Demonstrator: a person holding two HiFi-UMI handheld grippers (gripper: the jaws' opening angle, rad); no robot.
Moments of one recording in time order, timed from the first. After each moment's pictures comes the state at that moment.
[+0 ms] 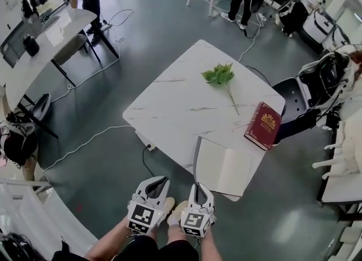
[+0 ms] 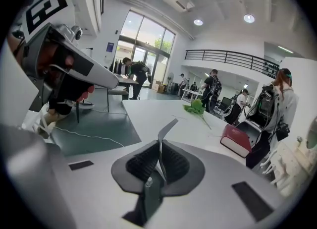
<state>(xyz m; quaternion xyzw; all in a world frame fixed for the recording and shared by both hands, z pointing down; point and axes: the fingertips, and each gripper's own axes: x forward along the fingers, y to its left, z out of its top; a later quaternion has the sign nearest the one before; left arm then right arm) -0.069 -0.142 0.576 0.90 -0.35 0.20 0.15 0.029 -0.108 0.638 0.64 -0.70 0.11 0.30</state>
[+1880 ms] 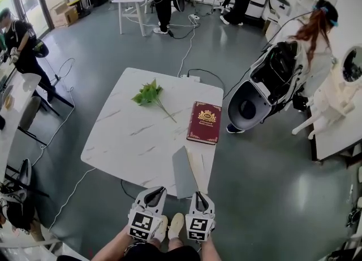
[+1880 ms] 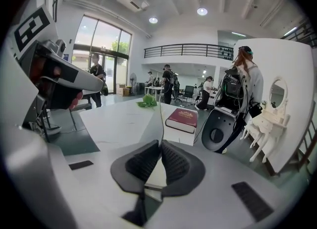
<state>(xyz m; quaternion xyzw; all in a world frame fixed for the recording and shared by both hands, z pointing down) 0.116 -0.105 0.533 0.95 -0.20 0.22 0.09 0.216 -0.031 0.606 0.78 -0.56 0.19 0.20</state>
